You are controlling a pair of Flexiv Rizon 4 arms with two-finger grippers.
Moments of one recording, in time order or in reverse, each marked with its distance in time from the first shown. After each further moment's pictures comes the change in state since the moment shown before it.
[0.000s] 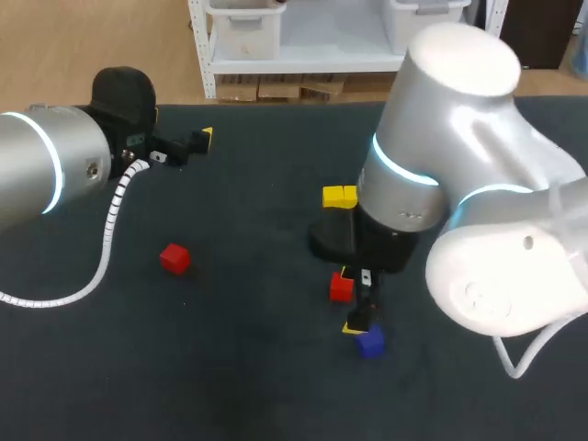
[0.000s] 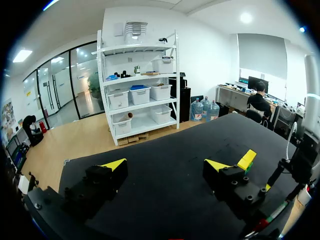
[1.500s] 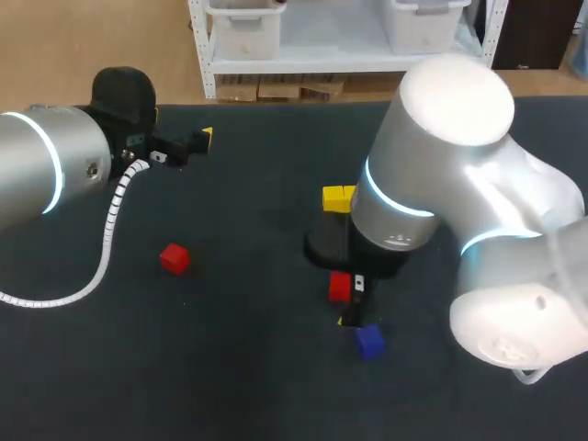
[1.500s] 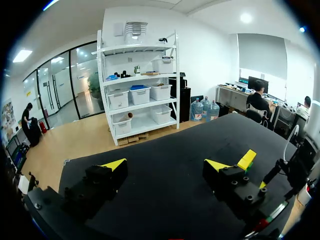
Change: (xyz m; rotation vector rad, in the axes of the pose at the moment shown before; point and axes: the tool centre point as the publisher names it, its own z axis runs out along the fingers) left arm 0.000 0.000 0.000 0.000 0.000 0.000; right arm 0.000 -0.024 0.013 0.163 0.012 0.010
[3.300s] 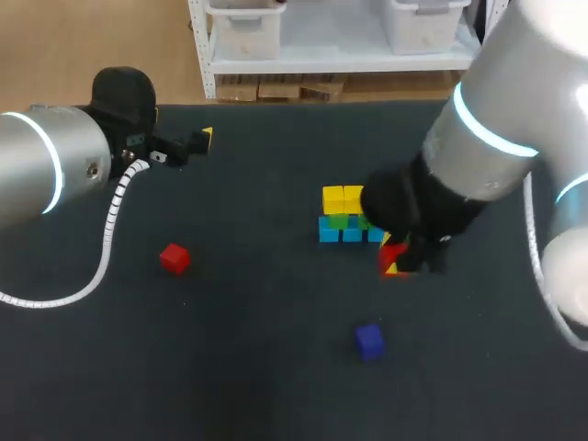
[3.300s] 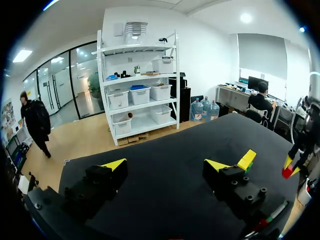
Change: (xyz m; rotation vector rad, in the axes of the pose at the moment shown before) left arm 0.000 0.000 0.000 0.000 0.000 0.000; right arm 0.037 -0.013 -0.101 -0.001 -0.074 -0.182
